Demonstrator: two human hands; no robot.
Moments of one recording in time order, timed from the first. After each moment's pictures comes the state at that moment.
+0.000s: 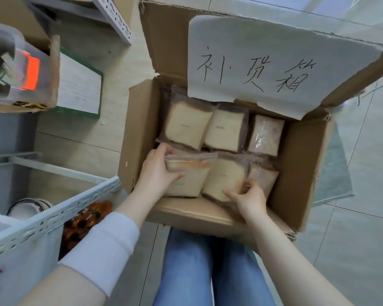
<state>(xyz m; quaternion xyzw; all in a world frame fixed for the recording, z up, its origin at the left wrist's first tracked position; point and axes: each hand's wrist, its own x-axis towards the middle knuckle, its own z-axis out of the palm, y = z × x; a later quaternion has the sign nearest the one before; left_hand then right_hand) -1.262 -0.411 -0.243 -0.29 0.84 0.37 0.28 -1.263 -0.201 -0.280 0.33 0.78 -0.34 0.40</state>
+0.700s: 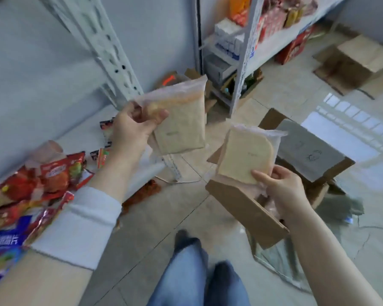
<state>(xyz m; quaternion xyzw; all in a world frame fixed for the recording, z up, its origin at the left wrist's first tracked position) -0.984 -0.451 0.166 -0.42 0.65 0.54 -0.34 -1.139 -0.230 0.099 -0.02 0.73 -0.57 0.38</state>
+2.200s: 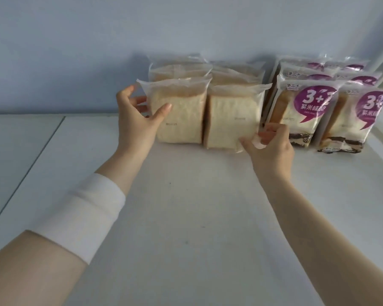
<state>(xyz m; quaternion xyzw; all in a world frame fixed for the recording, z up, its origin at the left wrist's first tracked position) -0.541 -0.941 0.266 -0.61 0.50 0.23 -0.57 -0.760 -0.906 0.242 -0.51 0.70 -0.47 0.17</state>
